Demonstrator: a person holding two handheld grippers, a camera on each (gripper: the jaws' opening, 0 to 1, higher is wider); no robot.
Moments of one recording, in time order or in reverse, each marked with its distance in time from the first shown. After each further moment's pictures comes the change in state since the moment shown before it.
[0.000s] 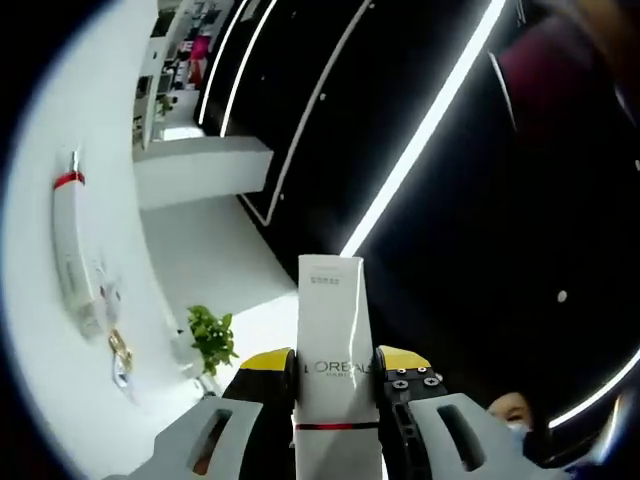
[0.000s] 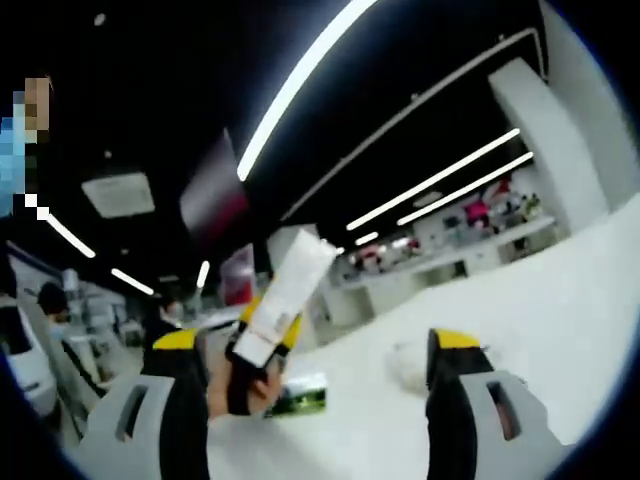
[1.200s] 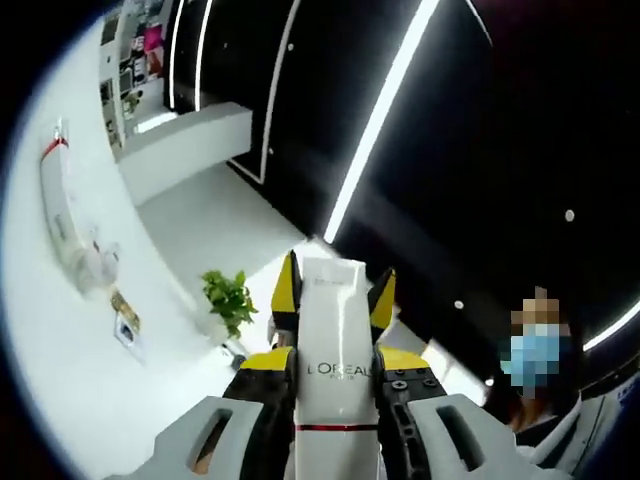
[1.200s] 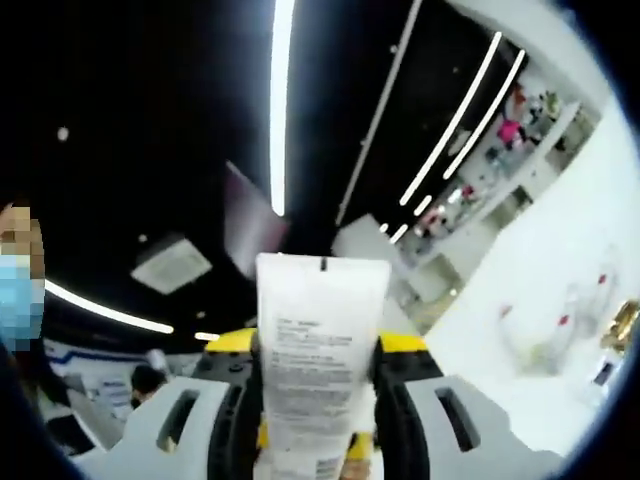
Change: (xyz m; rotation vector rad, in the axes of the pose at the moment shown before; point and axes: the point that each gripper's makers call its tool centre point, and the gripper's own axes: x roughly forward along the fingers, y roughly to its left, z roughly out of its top) left arm -0.003 0.016 -0.095 0.224 0.229 0.078; right arm 0.058 0.022 0.006 0.441 -0.066 0.210
